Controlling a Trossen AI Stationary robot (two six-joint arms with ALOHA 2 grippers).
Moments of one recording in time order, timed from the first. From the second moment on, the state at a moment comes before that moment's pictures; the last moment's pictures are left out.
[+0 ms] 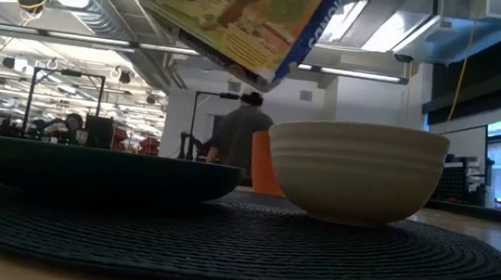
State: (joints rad) left arm 0.06 1.12 1.10 -0.65 -0.11 0.01; right arm -0.15 1.43 1.63 -0.27 -0.28 0.10
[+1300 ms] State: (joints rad) left arm -0.26 1.42 1.51 -1.45 -0.56 0.29; right arm -0.15 1.07 1.63 -1.01 -0.01 0.33
